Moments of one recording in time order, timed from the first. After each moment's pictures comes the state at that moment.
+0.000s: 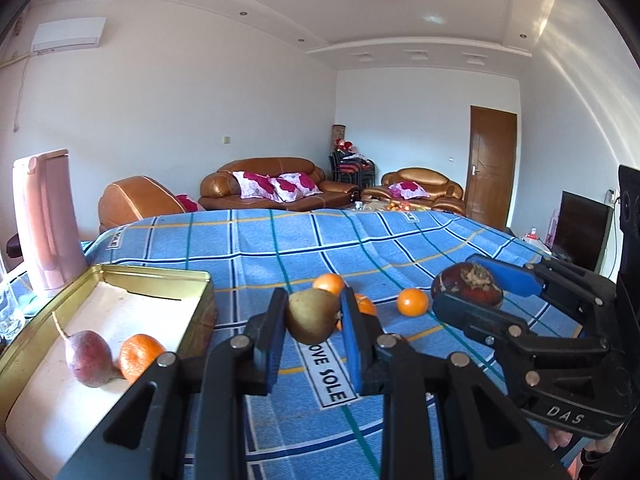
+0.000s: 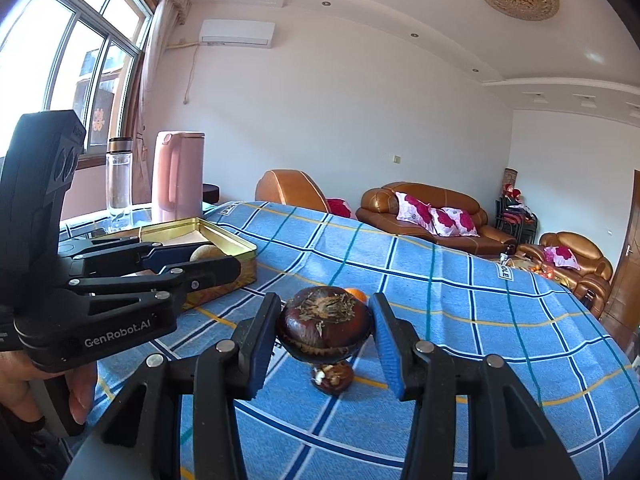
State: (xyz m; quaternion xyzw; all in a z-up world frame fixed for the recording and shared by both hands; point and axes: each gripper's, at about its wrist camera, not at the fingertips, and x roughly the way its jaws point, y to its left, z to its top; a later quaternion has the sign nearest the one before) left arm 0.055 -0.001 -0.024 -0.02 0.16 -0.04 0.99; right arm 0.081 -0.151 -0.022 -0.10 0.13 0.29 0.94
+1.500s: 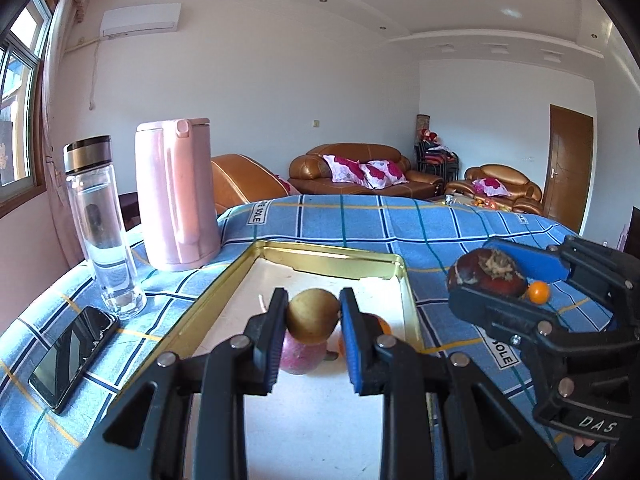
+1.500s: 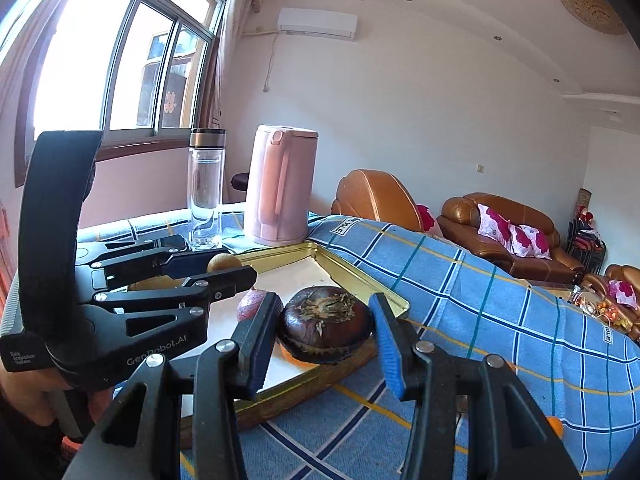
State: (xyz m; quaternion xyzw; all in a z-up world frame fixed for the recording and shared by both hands) left arm 0.018 0.137 -0.022 -0.04 0.20 0.11 0.97; right arm 0.070 0.002 -0.010 -0.14 0.14 0.42 0.89
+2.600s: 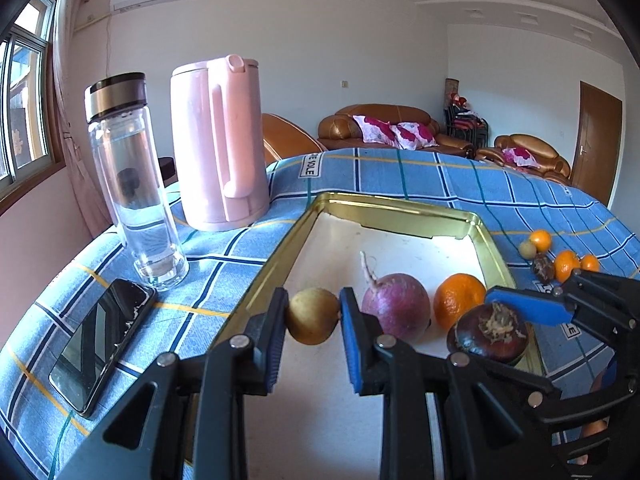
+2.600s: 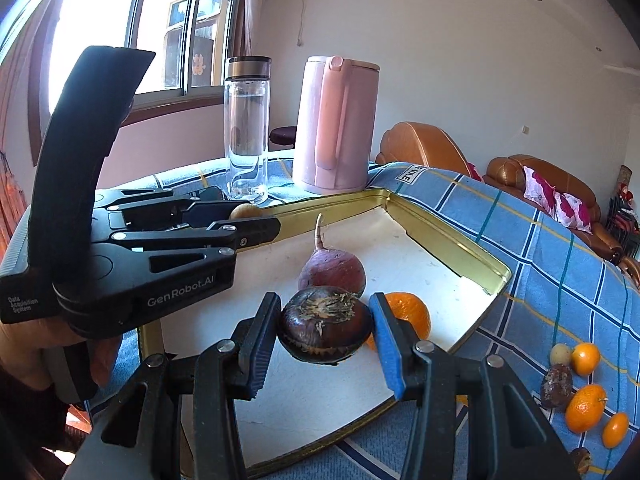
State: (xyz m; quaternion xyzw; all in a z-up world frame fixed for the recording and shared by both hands) left arm 0.031 0.193 -0.045 -0.04 0.27 0.16 0.95; right arm 0.078 0.070 -0.053 -0.17 0.23 0.47 0.84
